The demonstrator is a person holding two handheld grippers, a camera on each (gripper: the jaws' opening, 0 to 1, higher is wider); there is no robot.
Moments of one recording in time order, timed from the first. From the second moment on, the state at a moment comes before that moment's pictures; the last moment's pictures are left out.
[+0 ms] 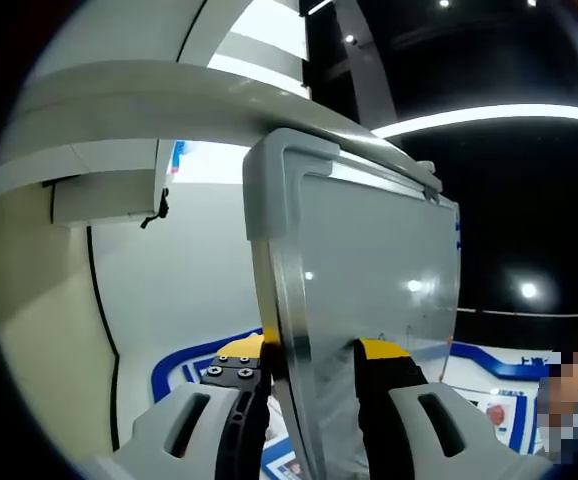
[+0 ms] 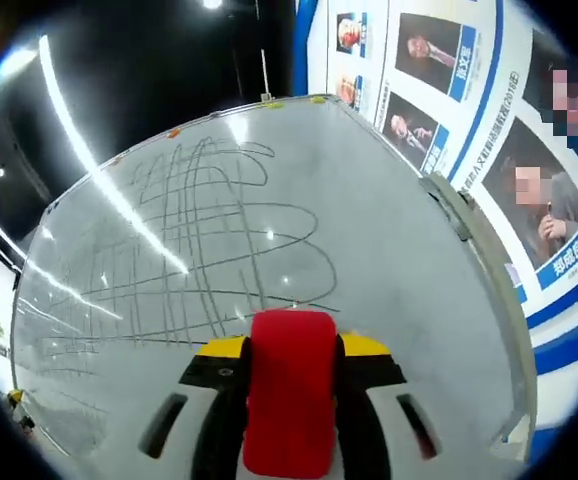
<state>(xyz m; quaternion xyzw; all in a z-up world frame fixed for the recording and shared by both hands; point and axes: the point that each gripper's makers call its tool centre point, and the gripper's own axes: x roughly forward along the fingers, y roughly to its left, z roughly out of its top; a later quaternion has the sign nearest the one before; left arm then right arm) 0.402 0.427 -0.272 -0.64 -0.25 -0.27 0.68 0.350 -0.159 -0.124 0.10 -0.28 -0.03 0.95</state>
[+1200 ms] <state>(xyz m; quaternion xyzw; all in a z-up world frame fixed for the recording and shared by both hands) 0.402 0.428 -0.272 -0.64 -0.25 -0.26 0.68 0.365 0.083 -0.124 -0.25 -0.29 0.04 0.92</state>
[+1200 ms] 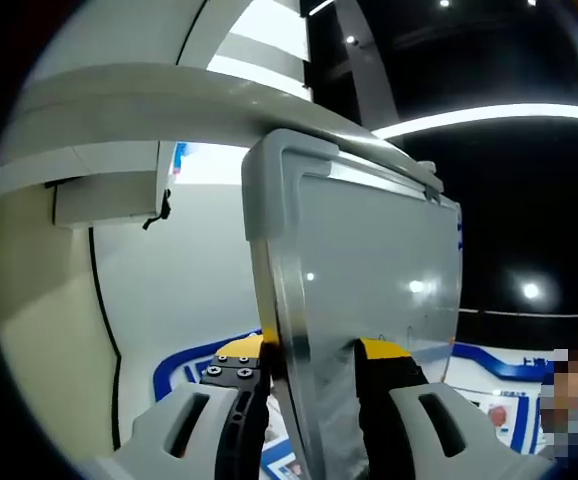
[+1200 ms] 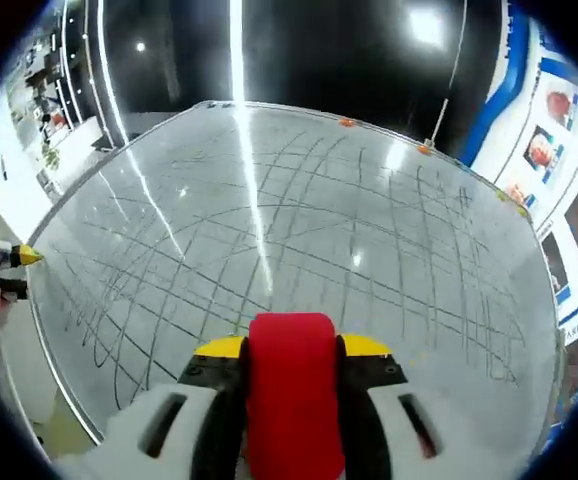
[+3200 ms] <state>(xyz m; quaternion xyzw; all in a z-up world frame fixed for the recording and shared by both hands) 0.400 0.423 -0.270 -0.64 -0.25 -0.26 0.68 0.352 -0.182 -0.153 0.07 -0.28 -0.05 0.96</state>
